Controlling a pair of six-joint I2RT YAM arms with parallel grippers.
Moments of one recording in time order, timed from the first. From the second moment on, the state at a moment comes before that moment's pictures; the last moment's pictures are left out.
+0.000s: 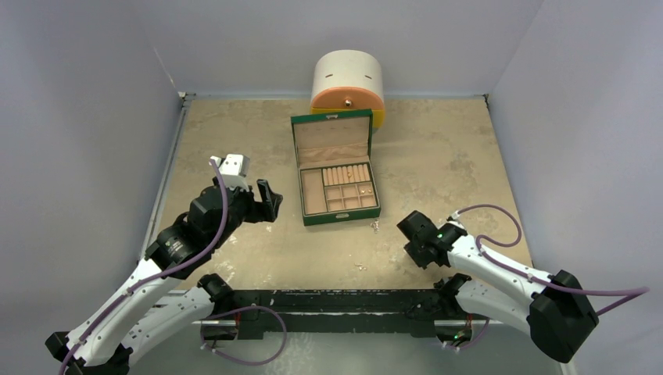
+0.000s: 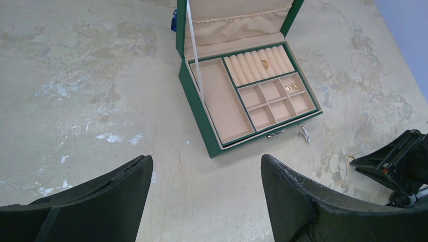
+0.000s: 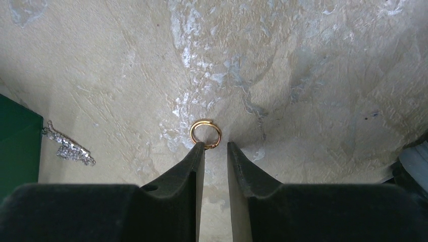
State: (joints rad) left arm -0.71 0.65 0.84 -0.59 -0.32 -0.43; right arm 0.68 0.99 0.45 -0.83 0.41 1.62
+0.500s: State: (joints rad) left arm -0.71 0.64 0.84 -0.59 -0.32 -0.43; right arm 0.68 0.95 0.45 -0.84 0.41 1.64
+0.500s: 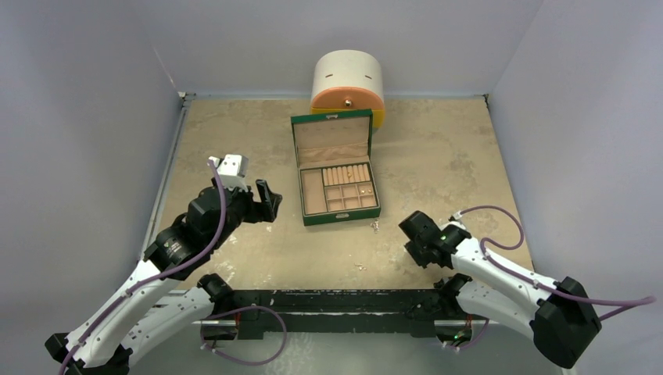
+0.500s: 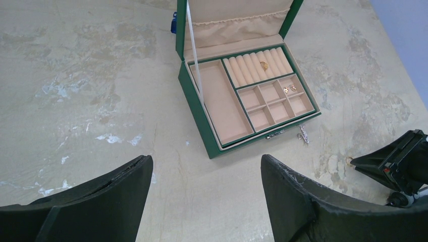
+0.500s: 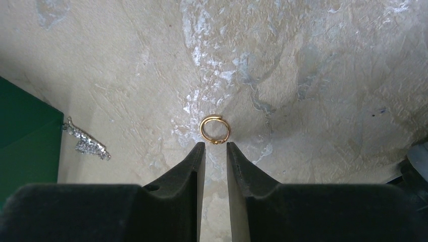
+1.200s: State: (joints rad) left arm -0.71 0.64 0.84 -0.59 -0.32 -0.43; right arm 0.68 0.98 0.45 -0.86 0.43 1.70
